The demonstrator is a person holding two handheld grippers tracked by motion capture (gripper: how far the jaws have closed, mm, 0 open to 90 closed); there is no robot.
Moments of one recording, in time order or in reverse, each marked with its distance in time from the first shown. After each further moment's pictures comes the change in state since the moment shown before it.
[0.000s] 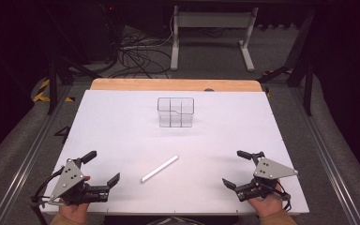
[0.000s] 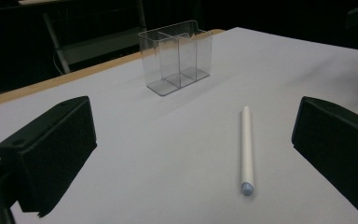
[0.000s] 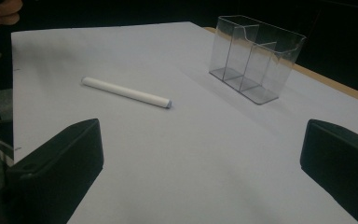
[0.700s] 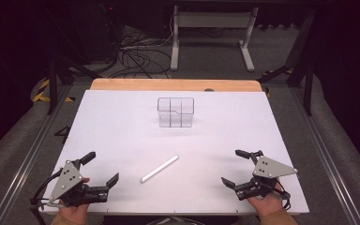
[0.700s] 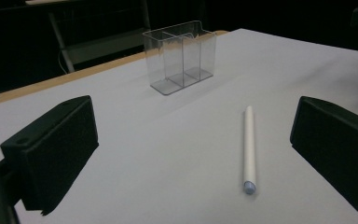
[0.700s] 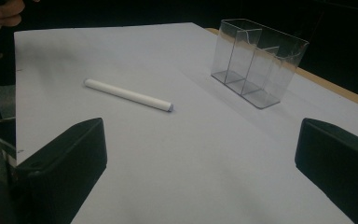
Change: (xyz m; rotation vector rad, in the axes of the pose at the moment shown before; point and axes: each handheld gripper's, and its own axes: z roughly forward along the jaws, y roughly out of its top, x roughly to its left) left arm -0.001 -0.003 -0.002 -0.002 0.028 0.002; right arm 0.000 0.008 0.001 0.006 0.010 -0.012
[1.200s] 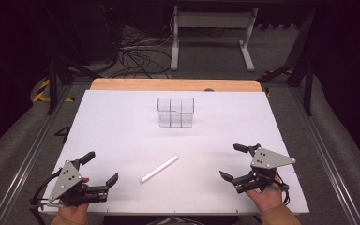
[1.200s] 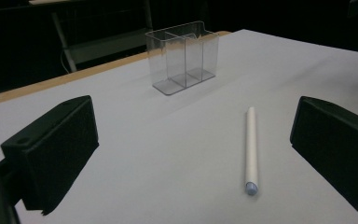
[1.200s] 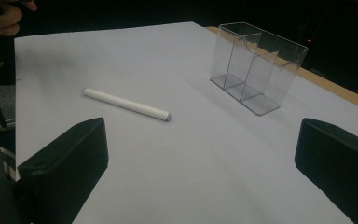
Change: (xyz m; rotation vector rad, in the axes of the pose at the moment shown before) left arm 0.000 0.000 0.000 0.000 0.009 -0.006; right arm -0.010 0.021 0.006 0.026 0.015 0.015
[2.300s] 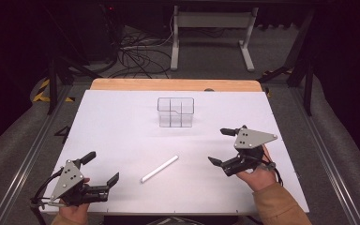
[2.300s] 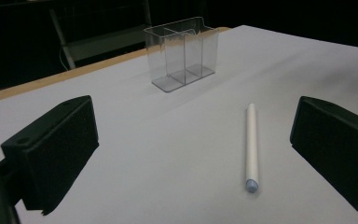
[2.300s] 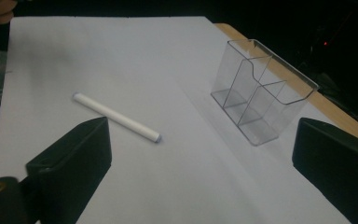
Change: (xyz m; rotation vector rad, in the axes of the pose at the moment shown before) left arm 0.000 0.000 0.002 0.014 -0.004 0.009; right arm -0.014 0.054 0.033 0.105 0.054 -0.123
